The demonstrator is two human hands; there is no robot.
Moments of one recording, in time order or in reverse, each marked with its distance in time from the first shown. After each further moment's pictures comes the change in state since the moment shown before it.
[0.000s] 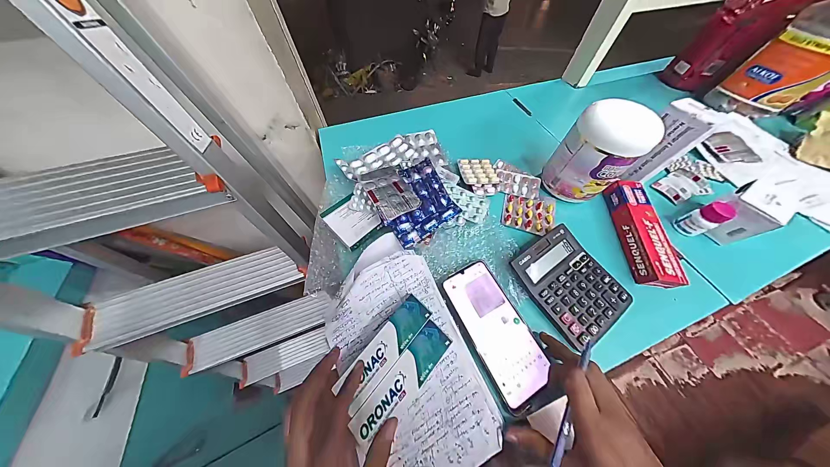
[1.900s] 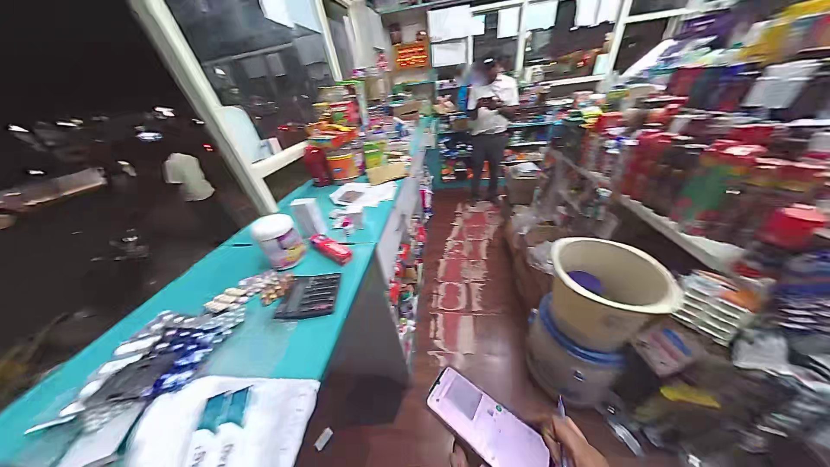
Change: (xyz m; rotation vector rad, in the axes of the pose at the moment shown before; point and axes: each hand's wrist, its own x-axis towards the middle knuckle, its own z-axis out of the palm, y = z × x) left_hand -0.202 0.117 0.007 -1.025 -1.437 -0.039; right_hand -0.369 -0.181 0.041 0.311 0.852 0.805
